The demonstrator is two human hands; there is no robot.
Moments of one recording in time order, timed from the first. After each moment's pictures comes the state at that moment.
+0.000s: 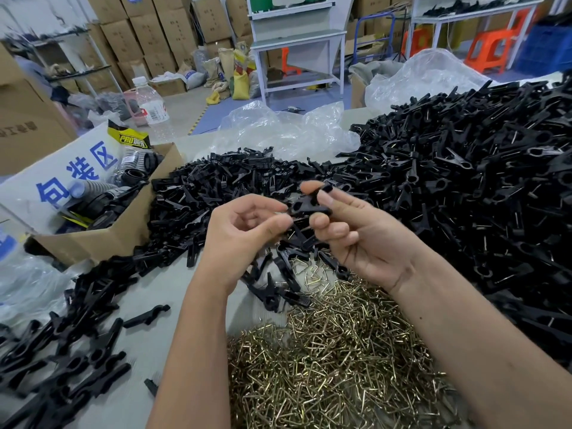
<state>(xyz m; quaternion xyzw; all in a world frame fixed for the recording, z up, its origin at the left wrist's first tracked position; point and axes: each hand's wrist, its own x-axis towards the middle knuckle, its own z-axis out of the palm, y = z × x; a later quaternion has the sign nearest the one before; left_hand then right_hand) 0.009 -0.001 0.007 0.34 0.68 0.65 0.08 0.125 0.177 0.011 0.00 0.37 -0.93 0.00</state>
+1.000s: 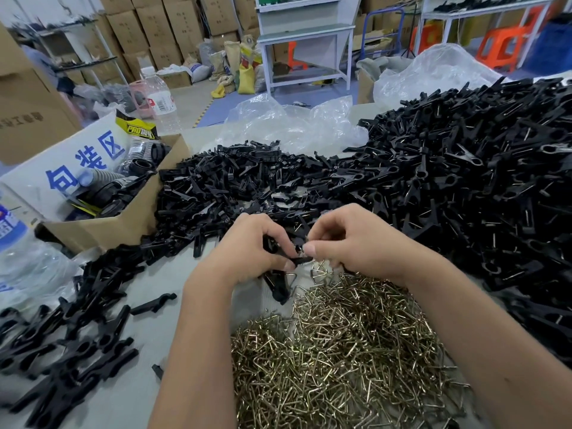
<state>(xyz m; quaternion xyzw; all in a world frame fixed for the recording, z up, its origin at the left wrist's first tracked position) 0.005 -0.007 0.012 0.37 0.87 0.30 0.15 0.127 0.168 0.012 0.07 0.87 -0.49 -0.03</state>
